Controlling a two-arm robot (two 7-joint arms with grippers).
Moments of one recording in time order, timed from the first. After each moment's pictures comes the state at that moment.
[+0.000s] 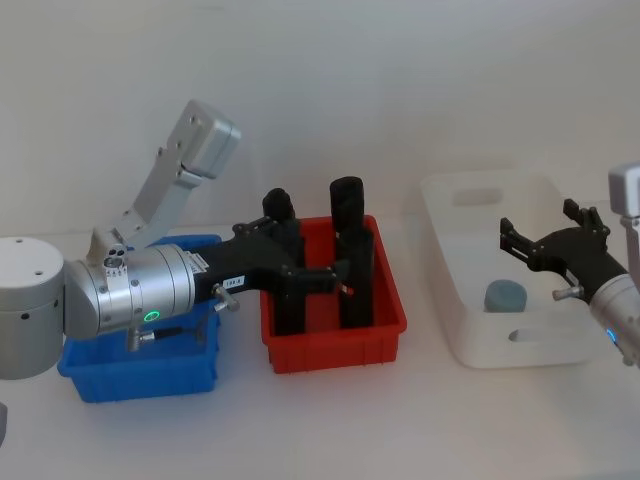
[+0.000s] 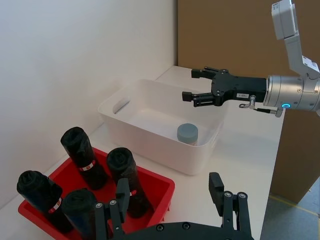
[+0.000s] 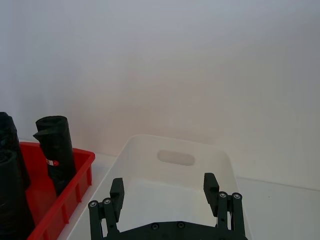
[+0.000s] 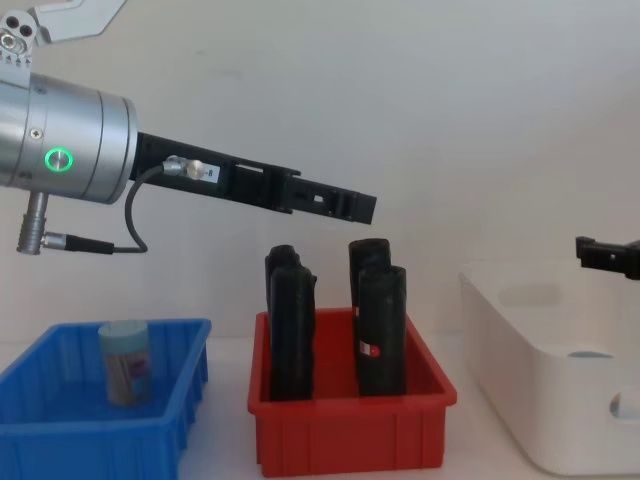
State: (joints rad) left arm -0.51 0.39 0.32 -1.58 -0.31 0.54 -0.71; right arm 0.35 0.28 -0.18 -1.33 0.19 0.06 0.12
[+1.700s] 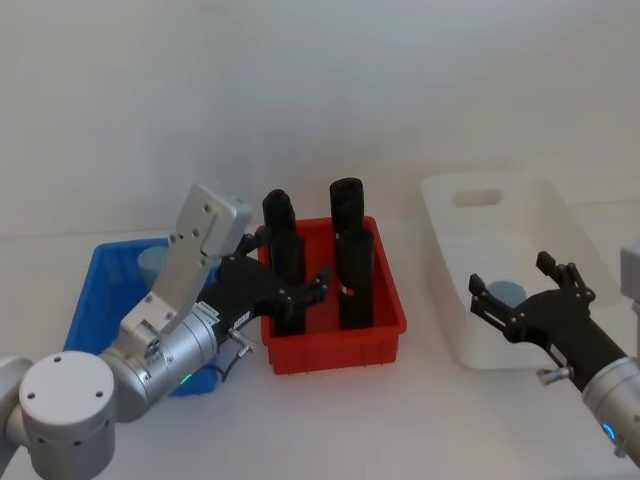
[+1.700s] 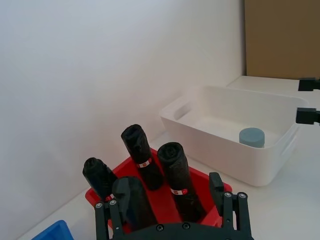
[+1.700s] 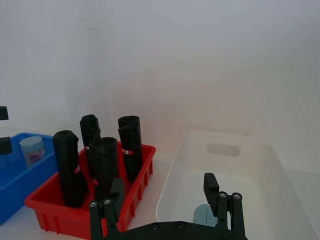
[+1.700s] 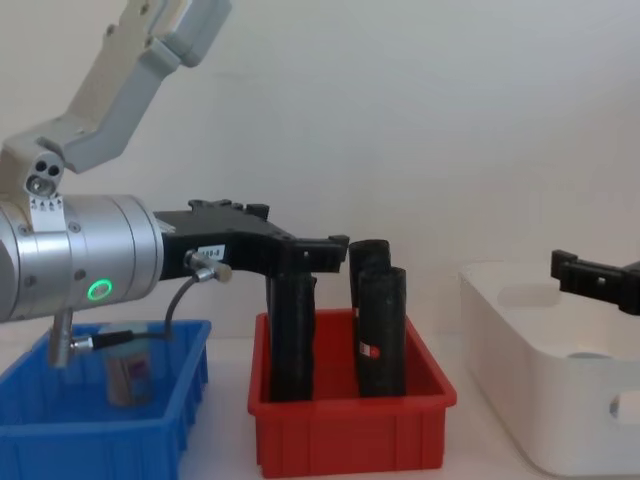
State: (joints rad) left arm -0.34 0.39 0.40 -1.61 -0.24 0.22 -0.29; right arm 0.03 0.33 -0.22 -1.71 0.27 0.03 0.07
